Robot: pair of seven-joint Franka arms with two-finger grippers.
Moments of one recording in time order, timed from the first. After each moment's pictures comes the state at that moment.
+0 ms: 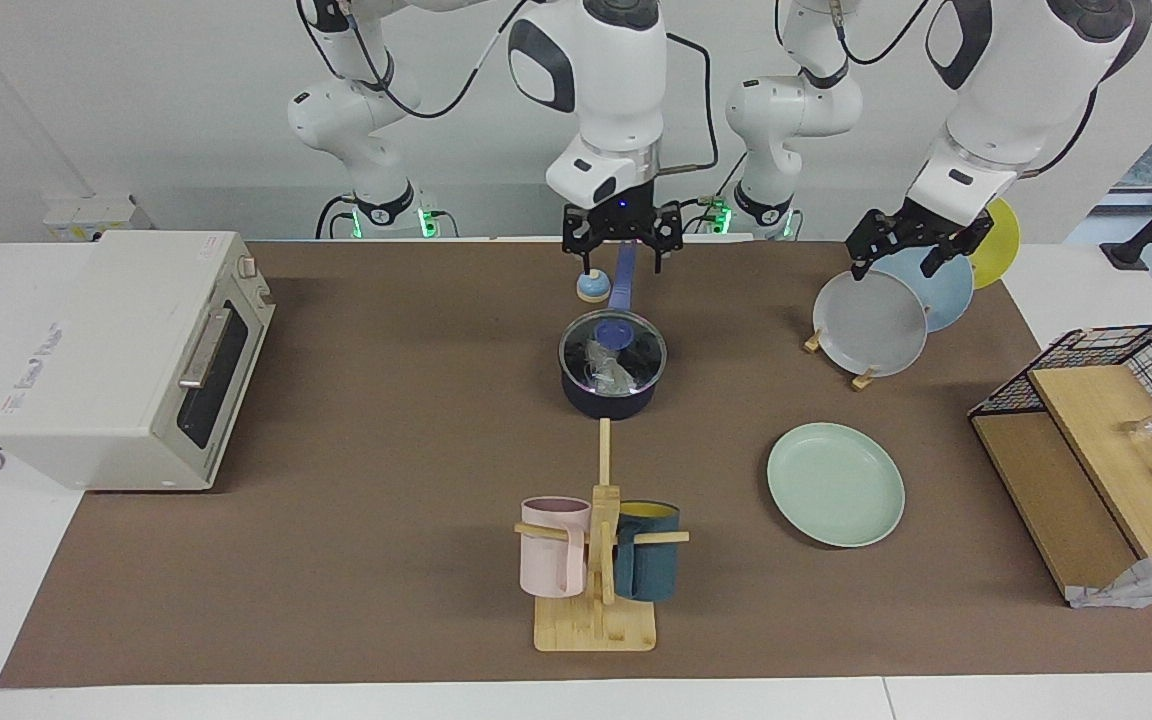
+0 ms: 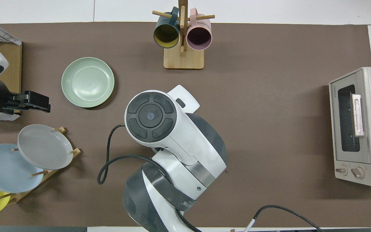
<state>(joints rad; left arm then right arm) -0.07 -0.05 -0.07 -1.66 -0.02 1.56 -0.11 0.70 0.34 0.04 -1.45 -0.01 1.83 0.79</state>
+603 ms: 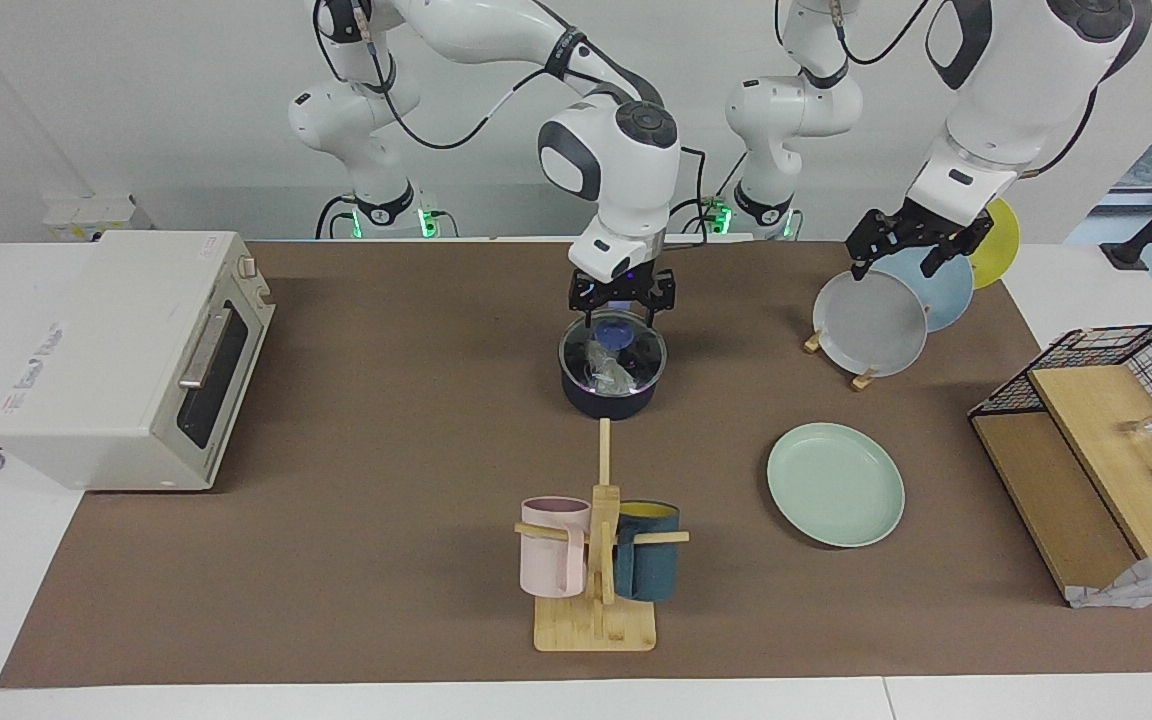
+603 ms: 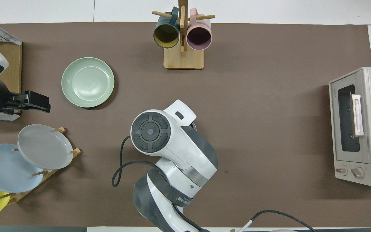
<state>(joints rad) -0.07 -0.05 -0.07 -1.66 -0.02 1.56 -0.11 0.73 0.34 0.04 -1.63 -0.05 1.97 0.79</state>
